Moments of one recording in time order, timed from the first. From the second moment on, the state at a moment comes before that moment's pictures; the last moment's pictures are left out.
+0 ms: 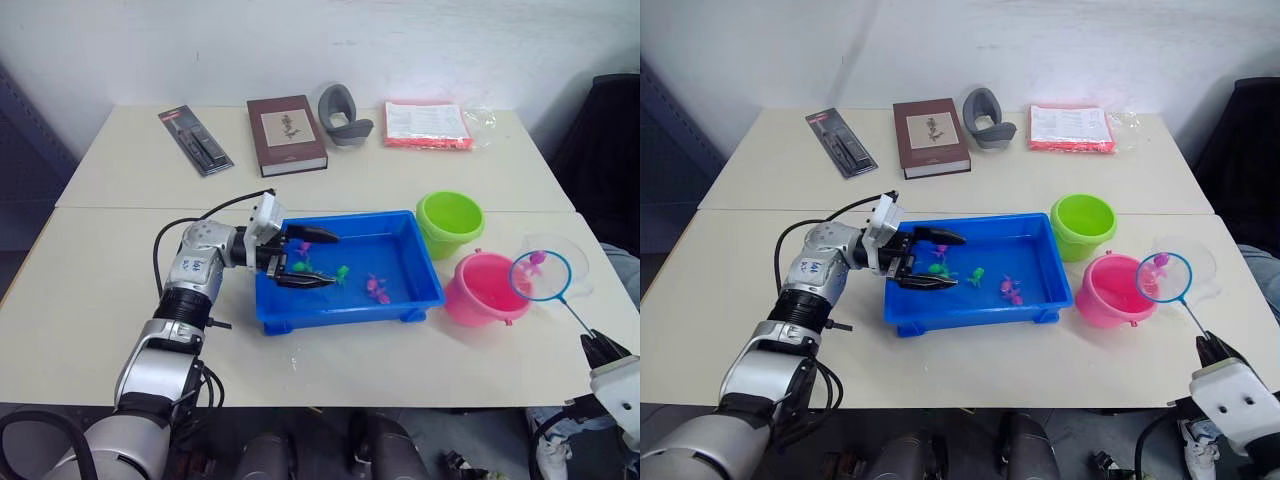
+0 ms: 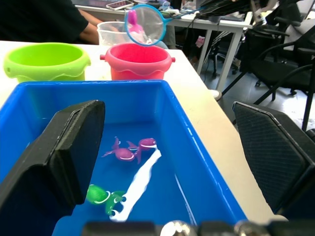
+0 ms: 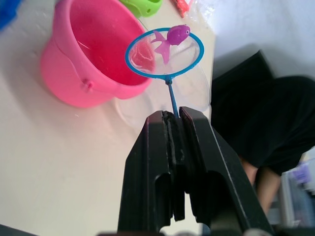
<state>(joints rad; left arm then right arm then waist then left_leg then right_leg) -0.85 0.33 -0.06 0.65 -0.33 0.03 -1.48 0.79 -0.48 -0.66 -0.72 -0.17 -0.06 0.35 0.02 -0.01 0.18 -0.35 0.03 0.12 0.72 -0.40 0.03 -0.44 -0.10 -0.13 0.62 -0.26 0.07</state>
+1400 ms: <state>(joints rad) -0.63 0.44 0.01 0.42 -0.35 0.04 -1.31 0.02 -1.06 -0.09 -0.51 0.14 0.20 0.84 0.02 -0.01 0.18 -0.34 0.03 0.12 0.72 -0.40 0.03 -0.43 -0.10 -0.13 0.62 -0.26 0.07</state>
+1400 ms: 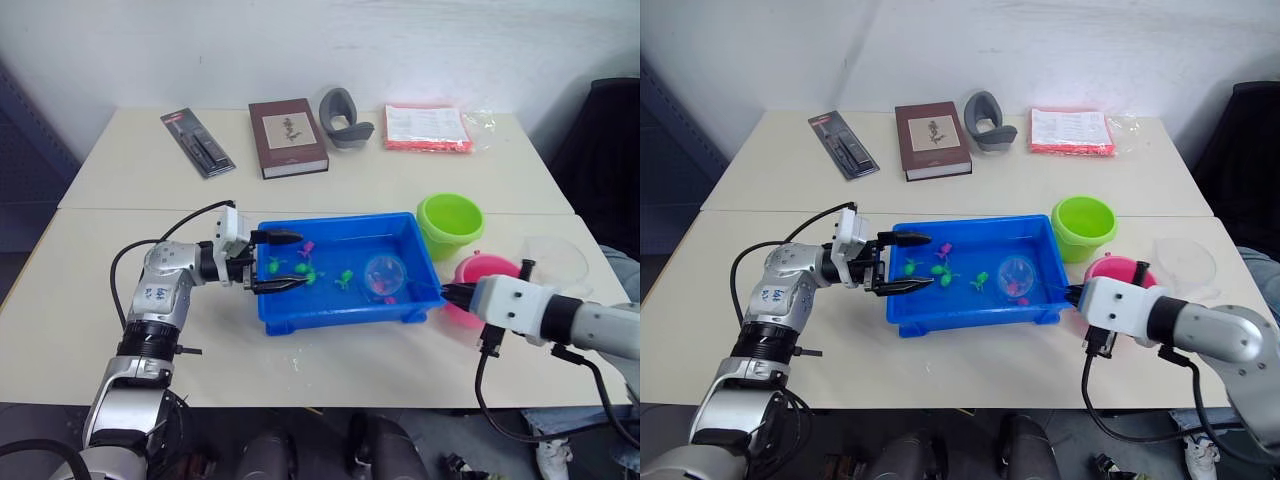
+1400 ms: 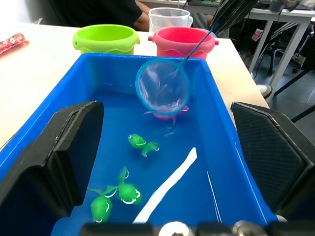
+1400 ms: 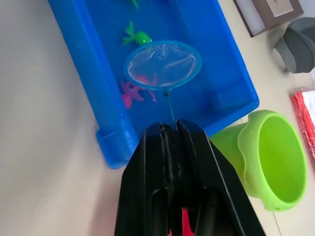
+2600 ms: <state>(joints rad) -0.57 0.45 0.02 0.33 -0.38 0.07 -1.26 -0.12 -0.76 -0.26 -0.65 0.47 1.00 0.72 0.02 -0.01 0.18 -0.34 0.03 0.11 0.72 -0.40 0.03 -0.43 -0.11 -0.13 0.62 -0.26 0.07</state>
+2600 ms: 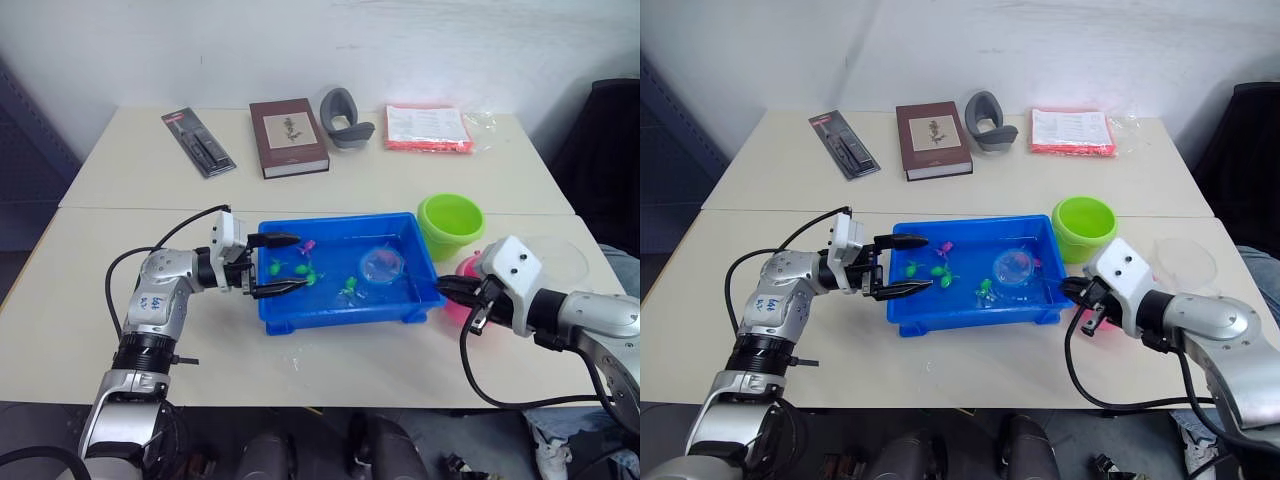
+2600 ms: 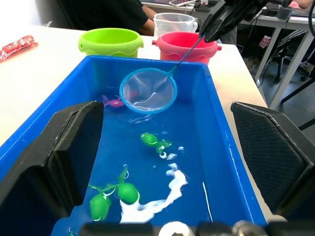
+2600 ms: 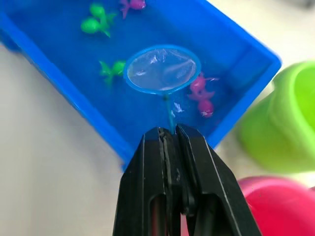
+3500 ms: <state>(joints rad) -0.57 0.45 0.02 0.33 -0.38 0.06 -1.26 -0.30 -0.53 -0.44 -0.62 0.92 1.61 0.14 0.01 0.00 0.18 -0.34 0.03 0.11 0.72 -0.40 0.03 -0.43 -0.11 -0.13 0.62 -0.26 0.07</state>
